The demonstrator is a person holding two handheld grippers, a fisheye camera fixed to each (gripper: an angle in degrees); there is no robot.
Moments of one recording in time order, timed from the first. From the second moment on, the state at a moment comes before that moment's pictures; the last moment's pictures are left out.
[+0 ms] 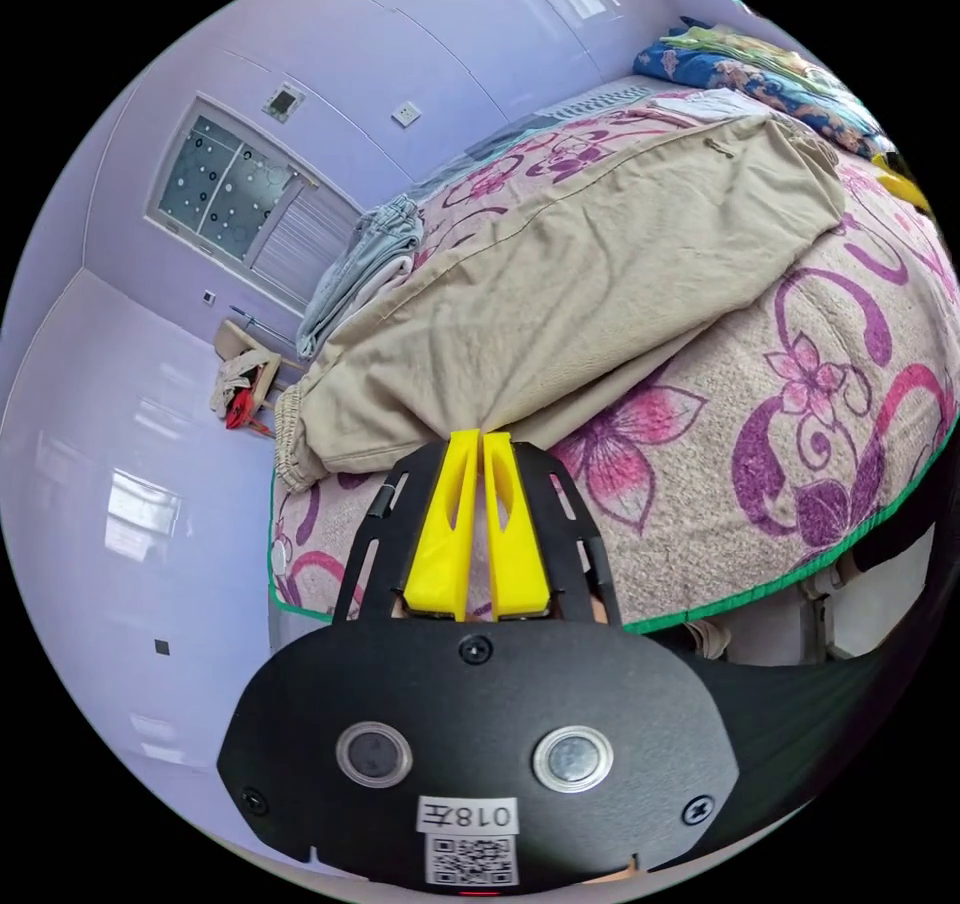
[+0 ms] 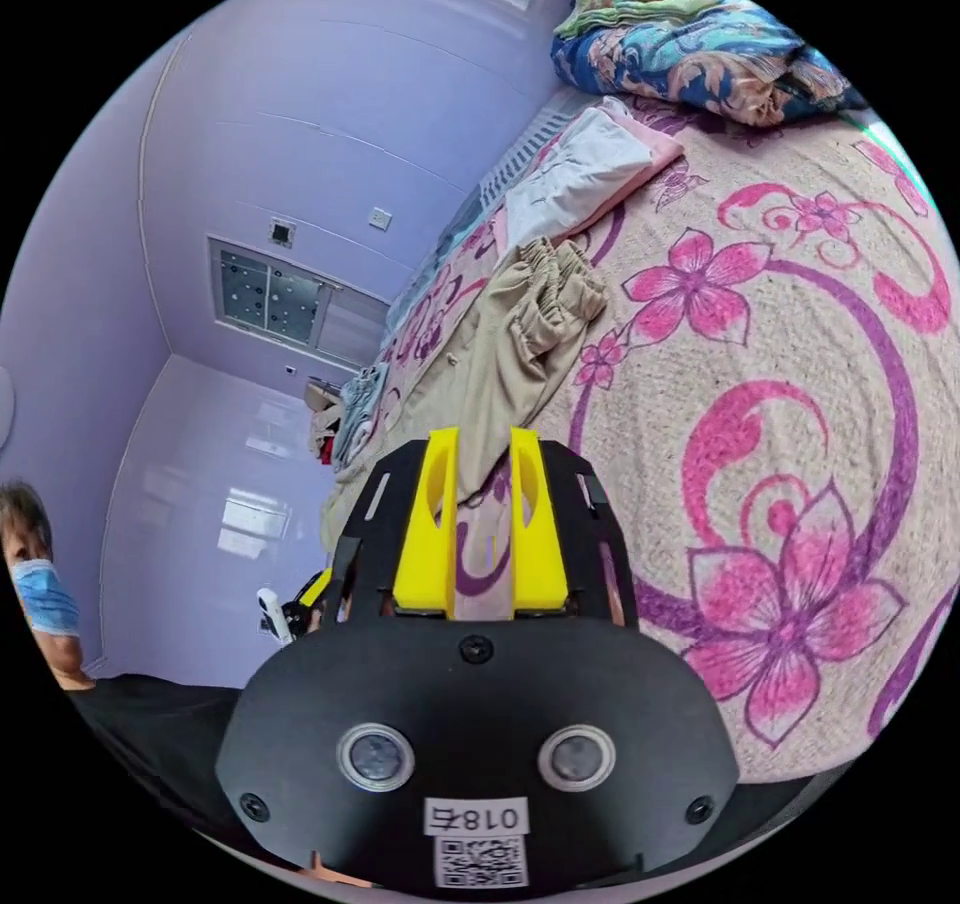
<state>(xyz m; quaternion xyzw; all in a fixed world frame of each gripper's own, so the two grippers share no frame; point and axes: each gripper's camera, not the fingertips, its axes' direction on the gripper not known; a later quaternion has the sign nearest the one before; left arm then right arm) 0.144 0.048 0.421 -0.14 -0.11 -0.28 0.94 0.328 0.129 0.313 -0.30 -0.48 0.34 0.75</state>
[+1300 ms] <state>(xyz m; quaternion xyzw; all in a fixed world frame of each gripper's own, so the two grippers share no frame) 0.122 -0.027 0.379 -0.19 -0.07 -0.28 0.94 0.245 -0.048 0.422 -0.38 -0.36 0.07 0.85</state>
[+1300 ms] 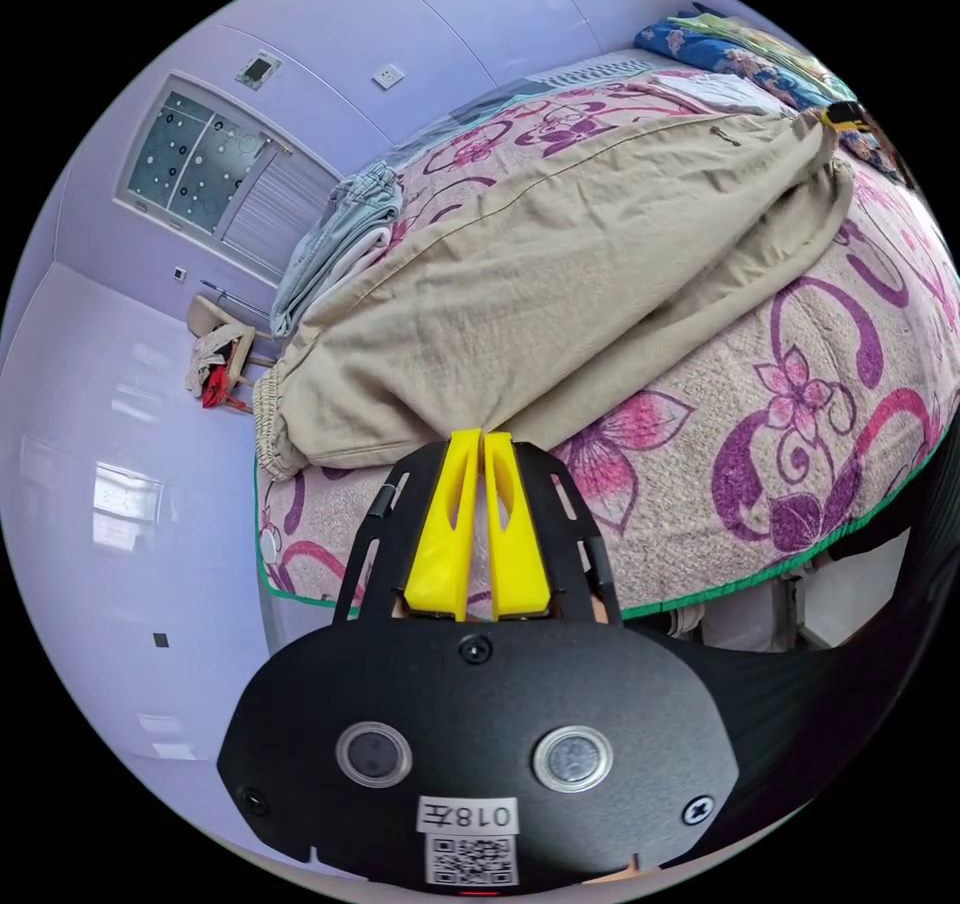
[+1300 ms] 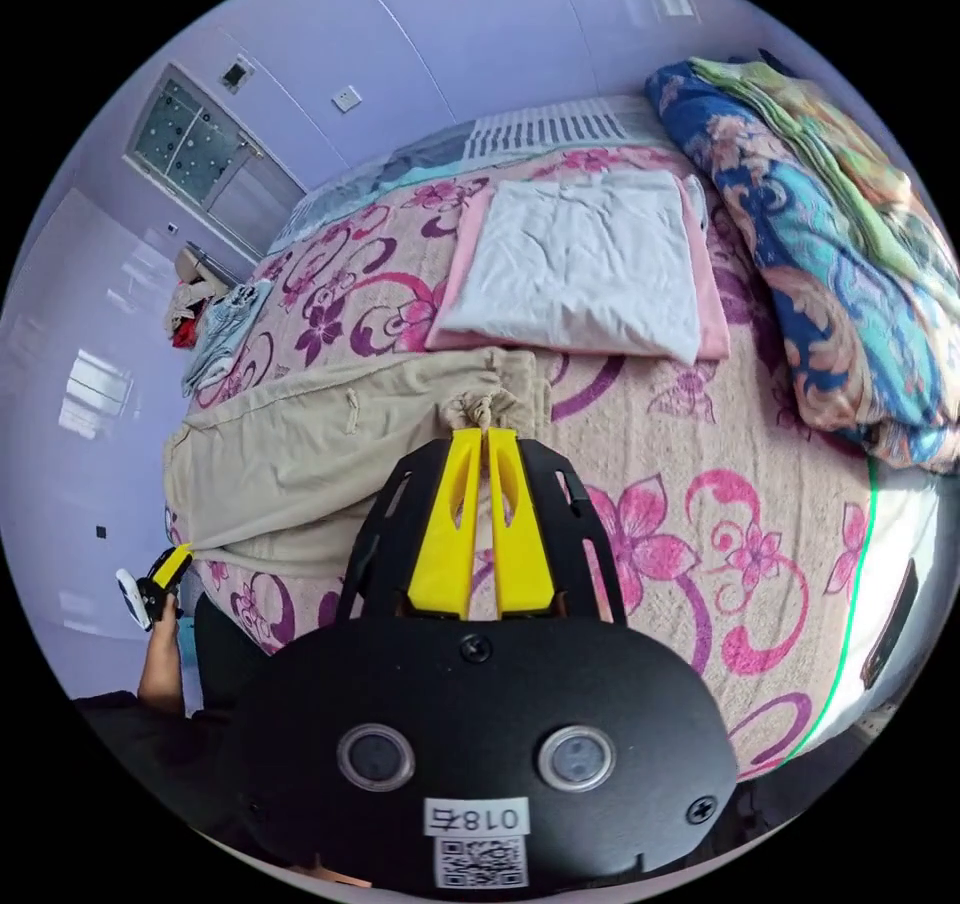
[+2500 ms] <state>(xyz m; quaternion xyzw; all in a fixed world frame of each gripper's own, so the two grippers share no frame) 0.109 0.004 0.386 -0.19 -0.04 -0.28 0.94 0.421 0.069 0.423 -0.38 -0.48 0.35 0.71</state>
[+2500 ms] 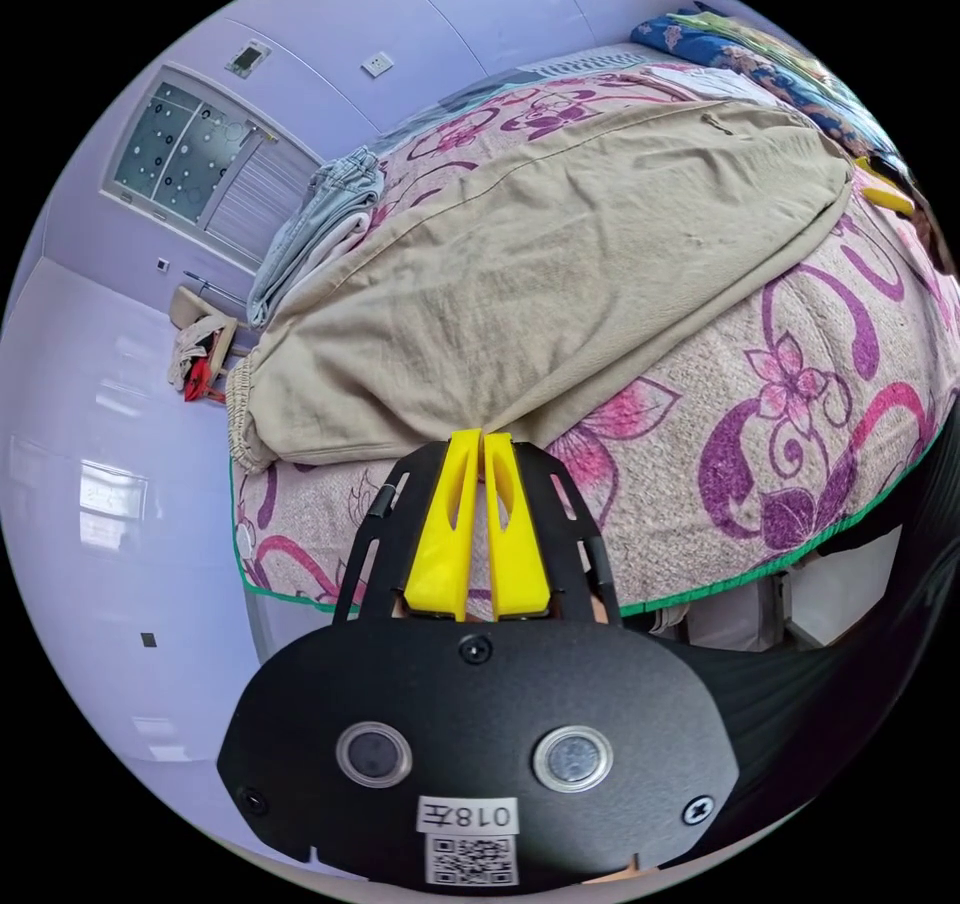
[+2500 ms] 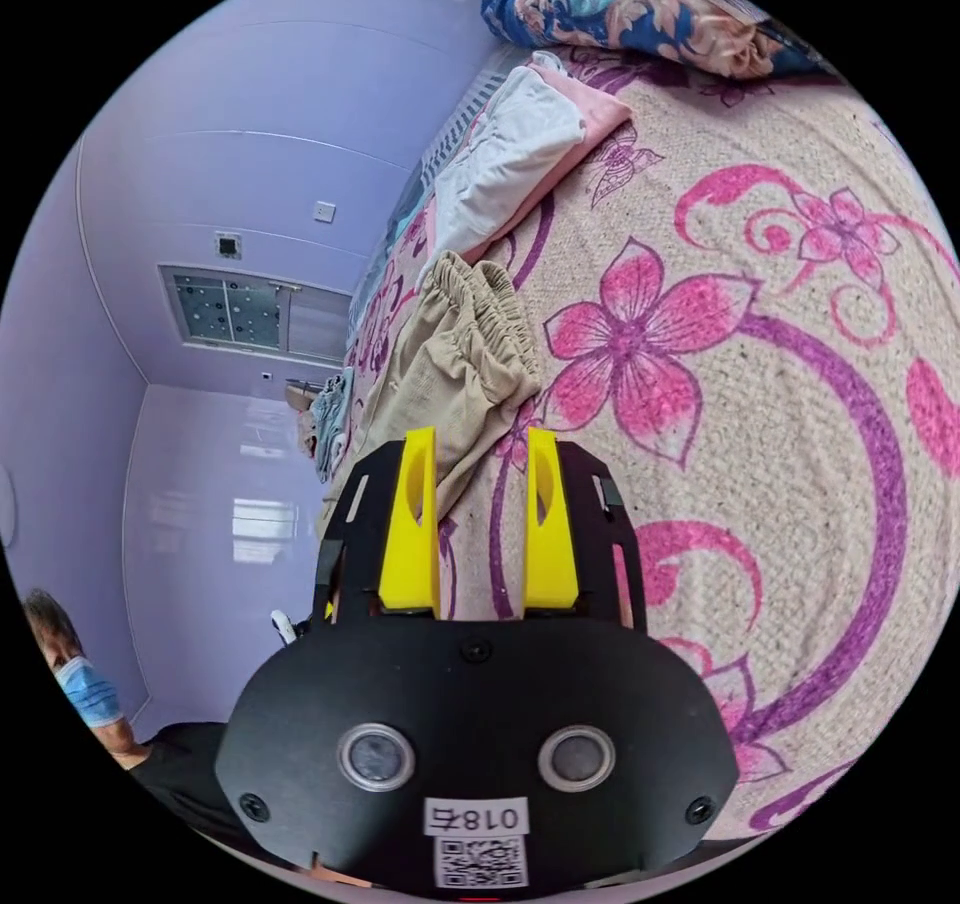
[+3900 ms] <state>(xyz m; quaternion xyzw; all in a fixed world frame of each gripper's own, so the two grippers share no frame) 0.020 0.125 0.381 -0.10 0.15 -0.28 0.94 0.577 0.072 0.373 -0.33 -0.48 0.36 0.73</state>
